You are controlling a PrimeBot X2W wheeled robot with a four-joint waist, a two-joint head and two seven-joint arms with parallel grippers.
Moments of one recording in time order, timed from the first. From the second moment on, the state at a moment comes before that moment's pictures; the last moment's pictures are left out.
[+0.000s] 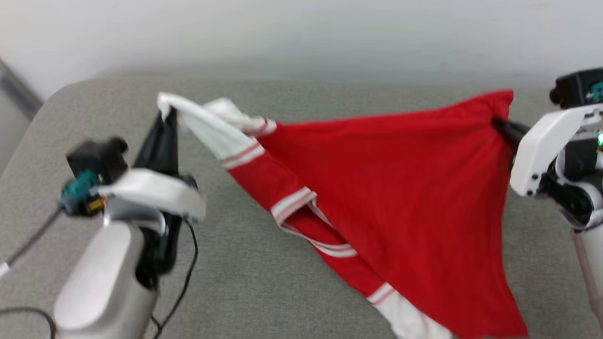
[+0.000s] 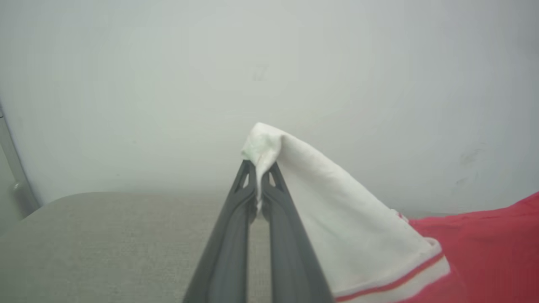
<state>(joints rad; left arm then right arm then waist) -0.41 0.33 -0.31 0.13 -0.58 0.13 -0.14 -0.60 -0.36 0.16 0.33 0.51 0.13 0.58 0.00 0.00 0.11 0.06</state>
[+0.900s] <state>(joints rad) -1.60 0.41 -0.27 0.51 -0.48 0.05 -0.09 -1.51 -0.30 0.05 0.45 0.43 0.13 0.29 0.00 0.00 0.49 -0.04</state>
